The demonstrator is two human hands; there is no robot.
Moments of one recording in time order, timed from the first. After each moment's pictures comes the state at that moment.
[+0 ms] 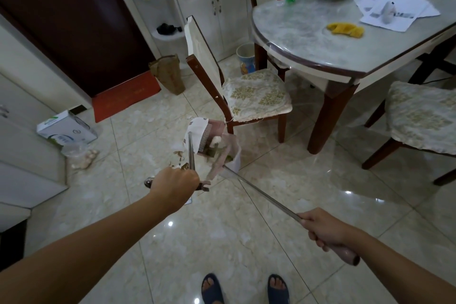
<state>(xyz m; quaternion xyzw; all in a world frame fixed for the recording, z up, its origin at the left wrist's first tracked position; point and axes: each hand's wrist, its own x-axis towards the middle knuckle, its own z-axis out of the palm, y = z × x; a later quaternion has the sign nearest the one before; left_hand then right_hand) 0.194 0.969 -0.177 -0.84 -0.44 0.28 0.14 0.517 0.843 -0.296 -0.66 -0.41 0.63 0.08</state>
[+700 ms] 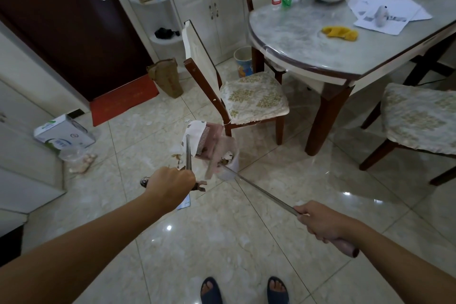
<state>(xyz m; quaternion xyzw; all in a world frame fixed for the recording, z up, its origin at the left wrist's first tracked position) 0.192 0.974 -0.176 -0.84 -0.44 0.28 0.15 0.516 0.857 -0.275 -0.66 -0.48 0.58 0.03</state>
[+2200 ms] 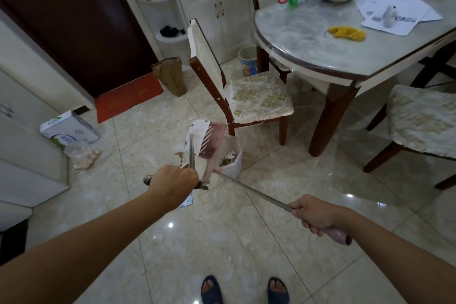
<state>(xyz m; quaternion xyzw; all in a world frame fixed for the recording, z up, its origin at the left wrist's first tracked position) 0.189 0.974 -0.176 -0.84 -0.44 0.29 0.15 0.512 0.882 -0.275 -0.62 -0.47 0.62 0.02</state>
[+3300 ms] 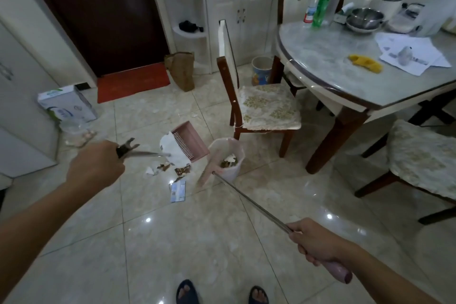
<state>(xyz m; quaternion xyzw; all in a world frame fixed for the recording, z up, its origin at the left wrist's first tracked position) 0.004 0.988 -0.132 -0.61 -0.79 0.02 -0.04 0.432 0.858 -0.239 -0.65 -0.45 0.61 0.02</state>
